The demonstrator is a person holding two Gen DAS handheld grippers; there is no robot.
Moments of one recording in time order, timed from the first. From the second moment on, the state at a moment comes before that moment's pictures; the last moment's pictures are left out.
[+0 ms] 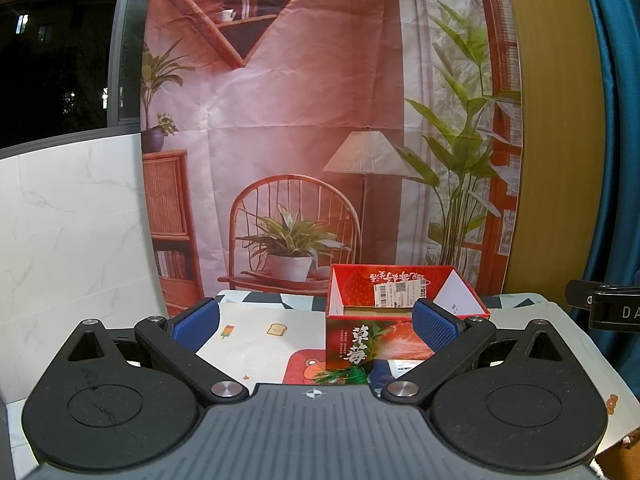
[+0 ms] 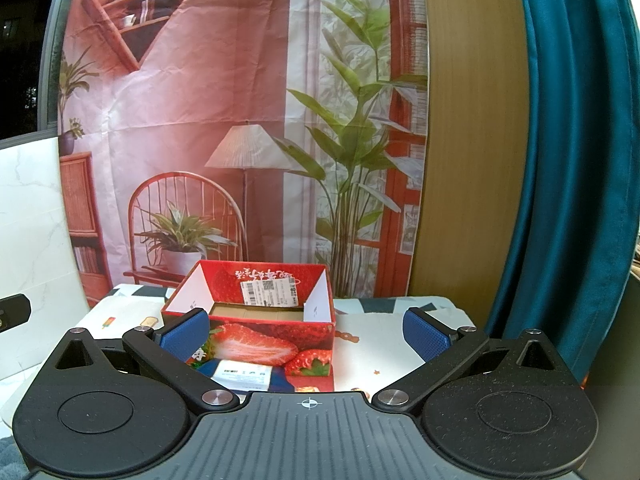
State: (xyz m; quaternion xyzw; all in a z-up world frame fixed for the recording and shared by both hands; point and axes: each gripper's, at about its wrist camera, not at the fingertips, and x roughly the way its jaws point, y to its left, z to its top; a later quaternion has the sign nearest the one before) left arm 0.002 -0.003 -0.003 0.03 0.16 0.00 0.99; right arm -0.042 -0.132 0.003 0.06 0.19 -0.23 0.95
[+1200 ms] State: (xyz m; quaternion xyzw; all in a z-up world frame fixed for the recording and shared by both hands) left arm 0.002 -0.001 -0.003 0.03 0.16 -0.01 0.99; right arm -0.042 -0.133 0.003 0.06 0.19 -0.23 0.95
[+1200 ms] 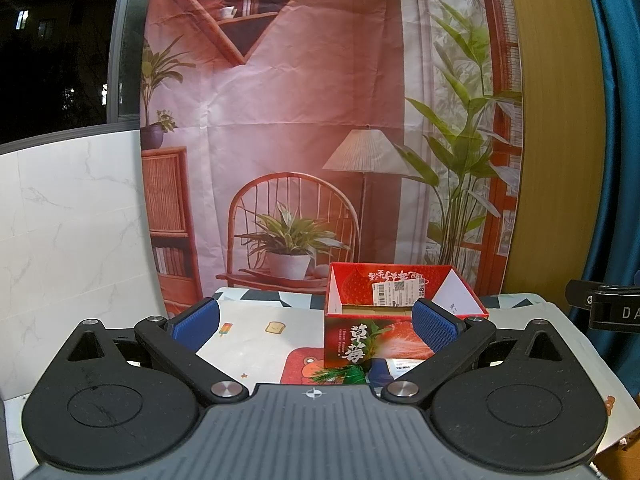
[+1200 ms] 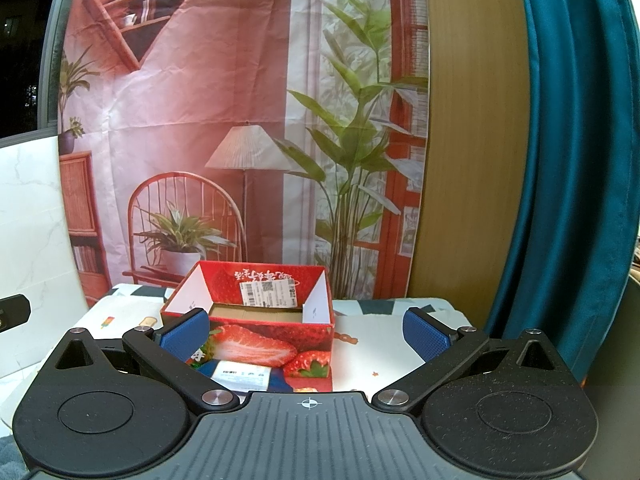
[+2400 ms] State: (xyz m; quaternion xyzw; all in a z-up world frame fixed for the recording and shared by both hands) left arm 0.062 0.009 -0.079 0.01 0.23 -0.04 0.97; right arm -0.020 -0.163 -0.081 0.08 0.16 -0.17 0.97
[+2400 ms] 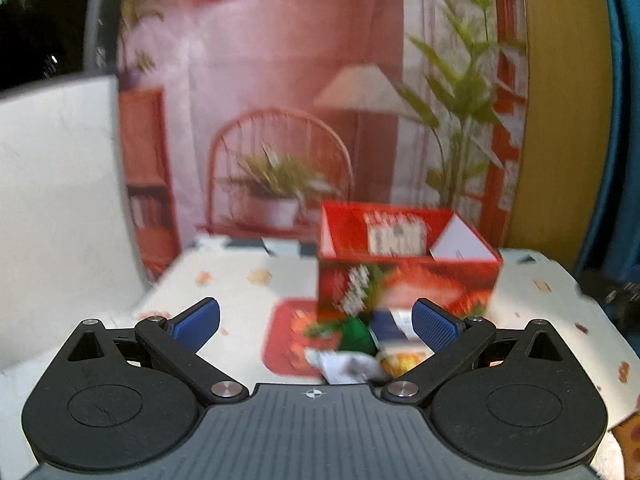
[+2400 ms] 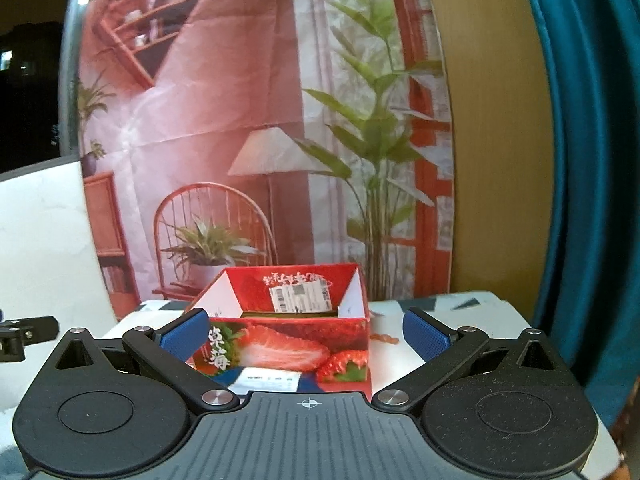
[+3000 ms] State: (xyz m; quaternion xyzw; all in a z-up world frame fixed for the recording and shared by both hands) left arm 0.112 0.004 -0.206 -0.01 0.39 -0.12 0.91; right arm 0.029 -0.167 -0.221 0.12 0.31 -0.11 0.94
